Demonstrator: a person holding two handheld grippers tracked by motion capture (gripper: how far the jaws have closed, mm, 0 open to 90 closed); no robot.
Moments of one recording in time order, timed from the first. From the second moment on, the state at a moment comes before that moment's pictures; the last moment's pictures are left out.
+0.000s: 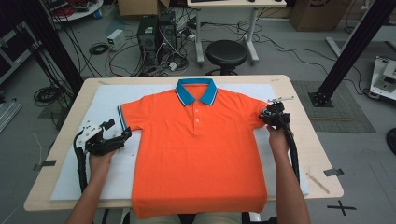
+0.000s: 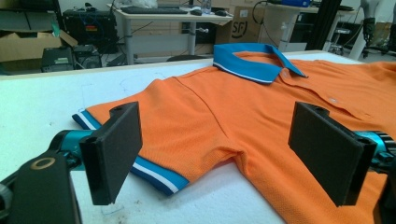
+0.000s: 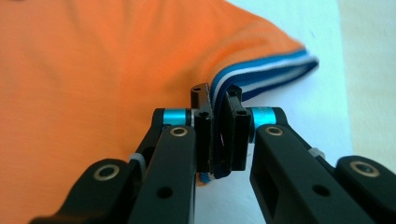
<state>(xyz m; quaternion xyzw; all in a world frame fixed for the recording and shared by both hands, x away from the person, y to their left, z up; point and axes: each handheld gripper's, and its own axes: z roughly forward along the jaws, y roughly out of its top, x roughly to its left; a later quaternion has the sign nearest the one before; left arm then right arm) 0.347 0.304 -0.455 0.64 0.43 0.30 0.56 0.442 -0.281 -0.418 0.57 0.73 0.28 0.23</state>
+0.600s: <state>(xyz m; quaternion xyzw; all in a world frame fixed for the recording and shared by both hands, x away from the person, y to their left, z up) 0.347 0.304 -0.455 0.64 0.42 0.30 0.57 0.448 -0.218 -0.416 0.51 0.79 0.28 0.21</state>
